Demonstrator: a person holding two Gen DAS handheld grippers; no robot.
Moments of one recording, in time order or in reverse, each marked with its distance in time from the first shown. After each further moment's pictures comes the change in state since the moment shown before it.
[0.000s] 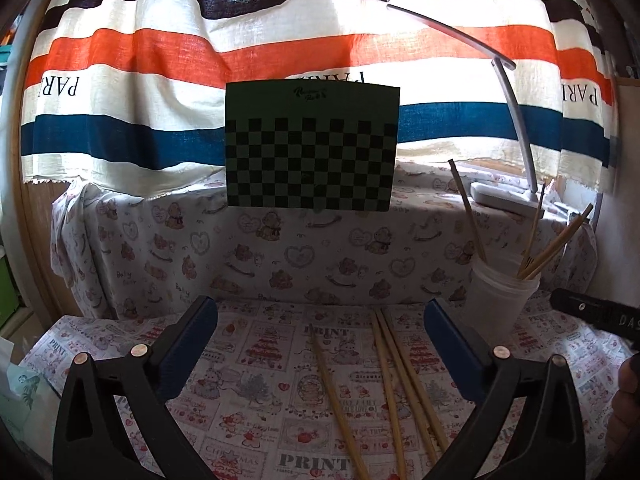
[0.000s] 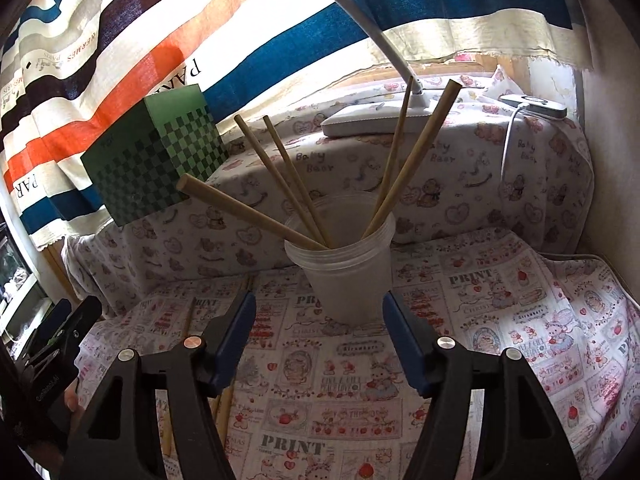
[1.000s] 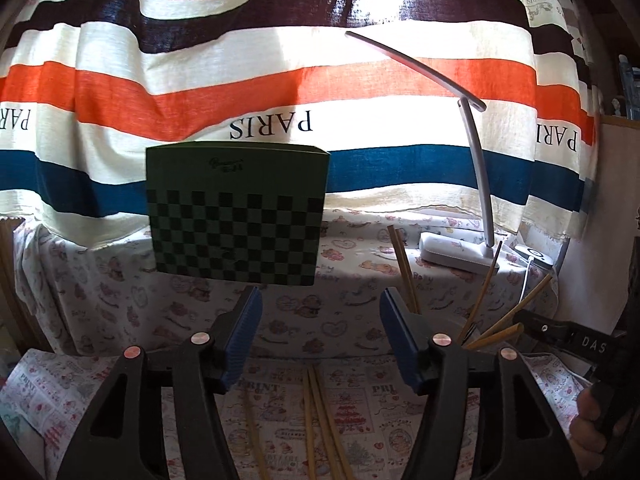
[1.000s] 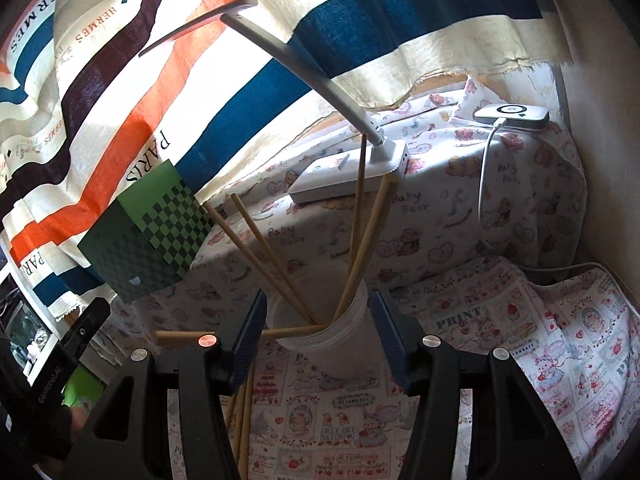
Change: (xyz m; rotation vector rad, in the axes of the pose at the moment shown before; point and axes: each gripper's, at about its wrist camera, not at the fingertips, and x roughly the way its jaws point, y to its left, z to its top) left arm -0.003 -0.038 0.067 -0.031 -0.061 -0.145; right arm -0.013 -0.035 0.054 0.147 -0.059 0.060
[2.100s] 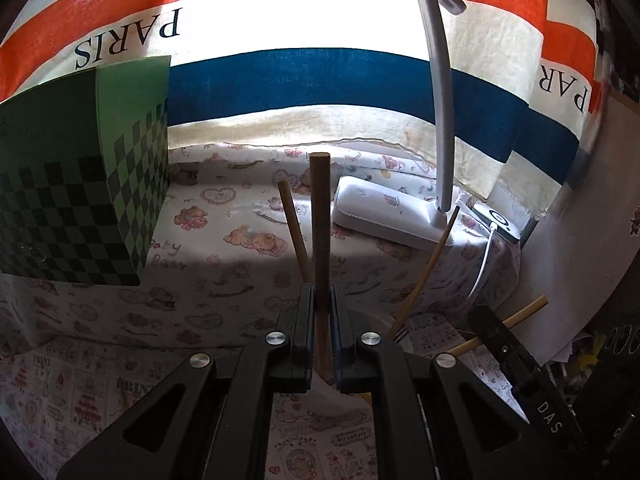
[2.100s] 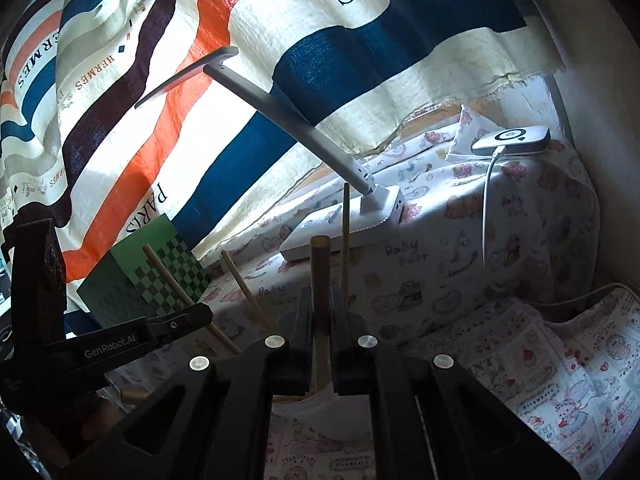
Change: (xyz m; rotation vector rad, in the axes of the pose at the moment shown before) left arm 0.122 -0.088 0.023 -0.016 0.333 -0.232; right arm 0.021 -0.030 0.010 0.054 -0.202 0.057
